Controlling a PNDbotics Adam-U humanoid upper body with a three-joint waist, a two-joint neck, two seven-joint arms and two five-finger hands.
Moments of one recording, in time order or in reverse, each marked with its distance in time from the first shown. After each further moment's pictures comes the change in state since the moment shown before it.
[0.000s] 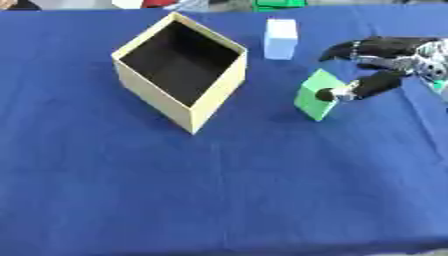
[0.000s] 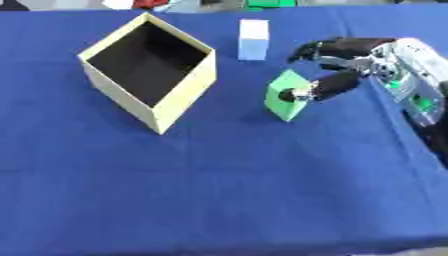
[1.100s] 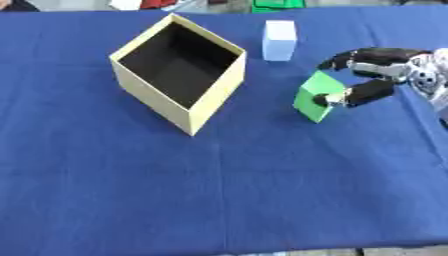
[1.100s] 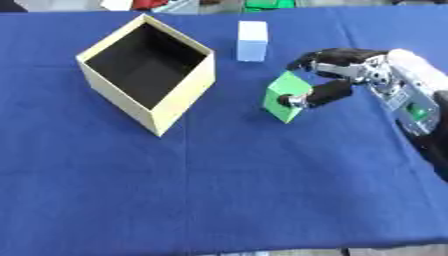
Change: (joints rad) left arm 0.000 -0.008 0.000 0.000 -0.004 0.008 -0.008; right arm 0.035 0.008 0.003 -0.020 -0.050 0.109 0.041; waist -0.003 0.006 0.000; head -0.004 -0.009
